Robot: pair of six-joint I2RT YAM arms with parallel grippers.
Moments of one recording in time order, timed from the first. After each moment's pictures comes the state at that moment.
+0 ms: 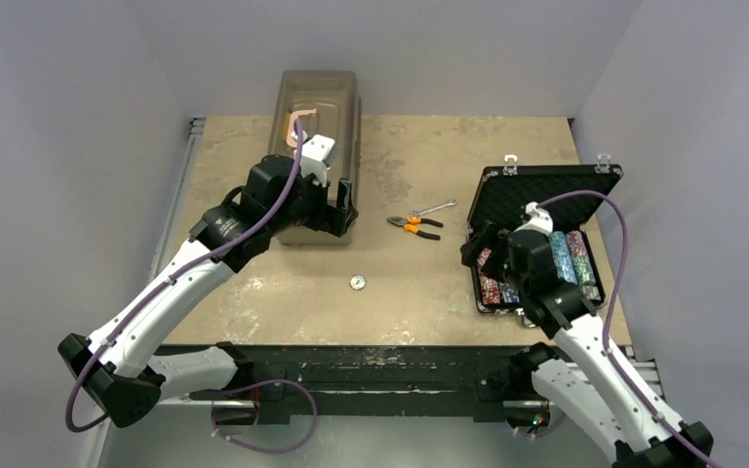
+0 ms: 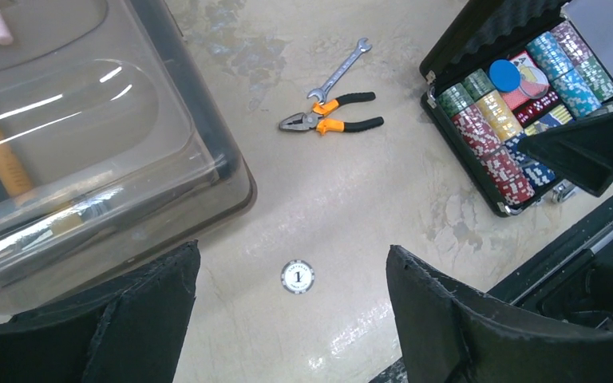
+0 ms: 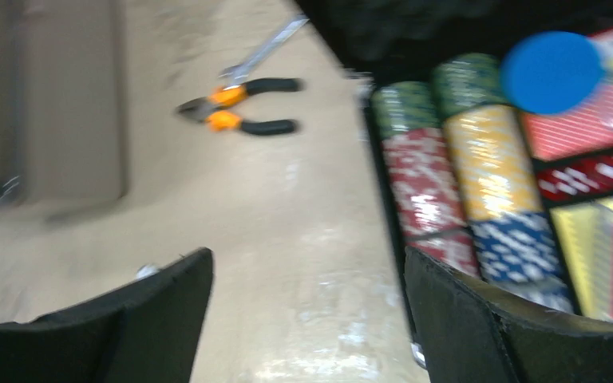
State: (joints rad) left arm -0.66 1.15 1.28 -0.62 -0.04 -0.22; right arm 0.40 0.77 0.66 -0.58 0.33 0.73
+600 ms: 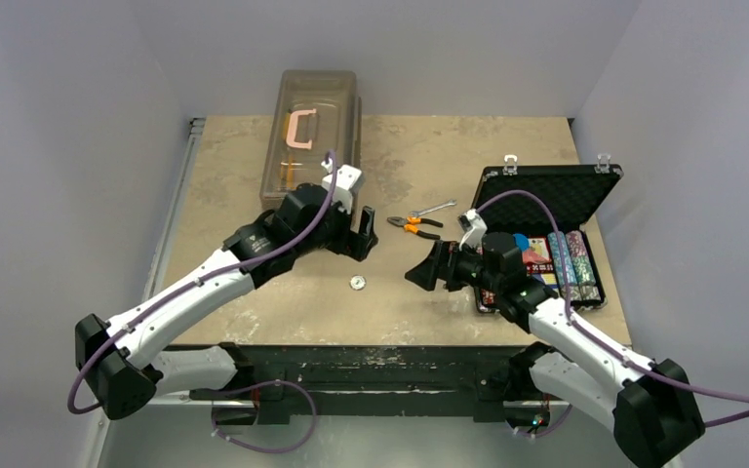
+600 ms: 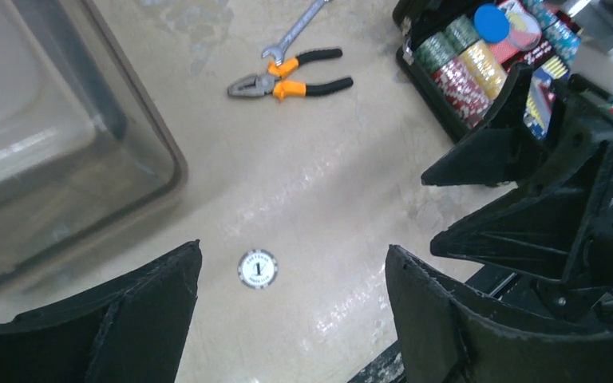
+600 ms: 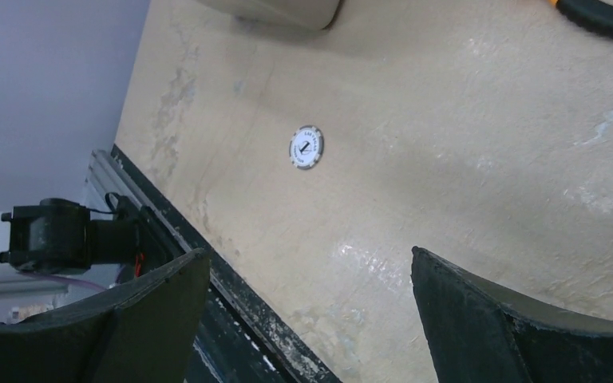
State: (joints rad) left arm -0.77 1.19 1.13 -0.48 -0.05 -0.26; right arm 0.49 0.92 0.43 0.02 -0.39 0.64
